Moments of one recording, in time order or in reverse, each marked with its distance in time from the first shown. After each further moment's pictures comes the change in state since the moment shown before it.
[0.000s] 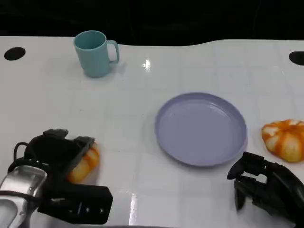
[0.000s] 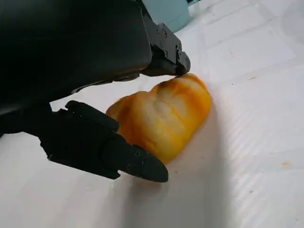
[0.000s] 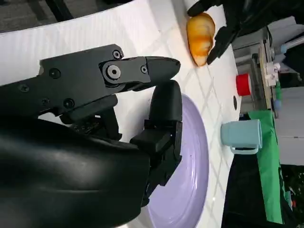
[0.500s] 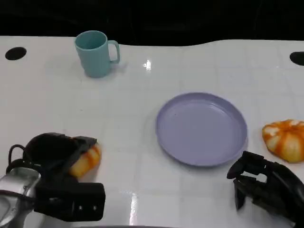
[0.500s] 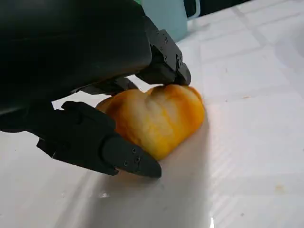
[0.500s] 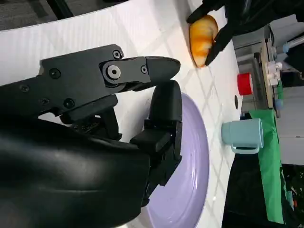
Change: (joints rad) left arm -0.054 0.011 -0.021 0.203 -0.150 -0.156 0.258; right arm 0.004 -0.002 0.003 -0.015 -0.004 0.005 -0.013
